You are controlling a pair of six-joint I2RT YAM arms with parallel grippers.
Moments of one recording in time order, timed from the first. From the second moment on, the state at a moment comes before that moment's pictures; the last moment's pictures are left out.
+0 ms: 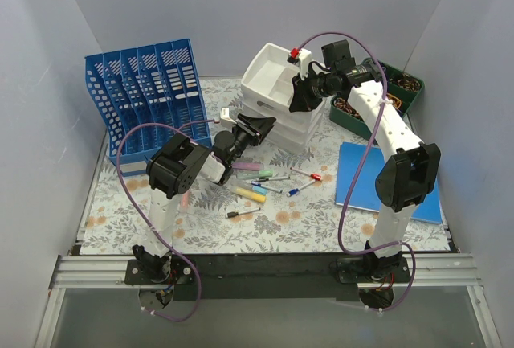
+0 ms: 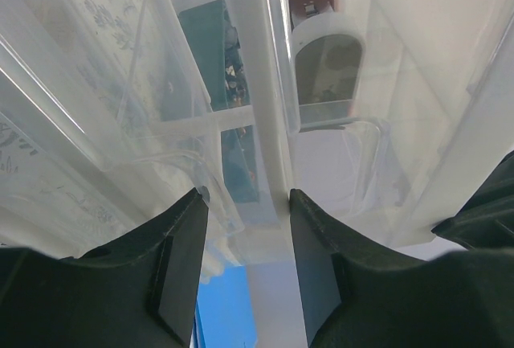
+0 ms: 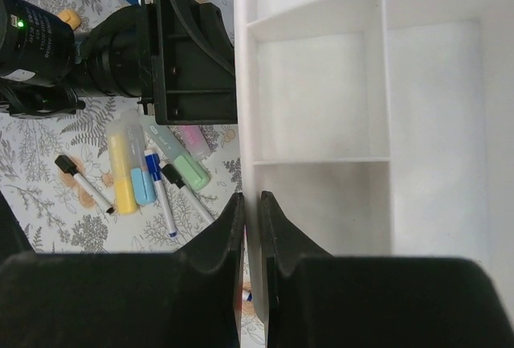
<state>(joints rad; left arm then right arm) -0.55 2.18 0.94 1.36 0.11 -1.39 0.35 1.86 1.88 -0.86 -0.61 -0.32</state>
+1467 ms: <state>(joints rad) -0.54 2.09 0.91 1.26 0.13 -1.39 0.32 1.89 1.93 -0.87 -0.65 -0.25</state>
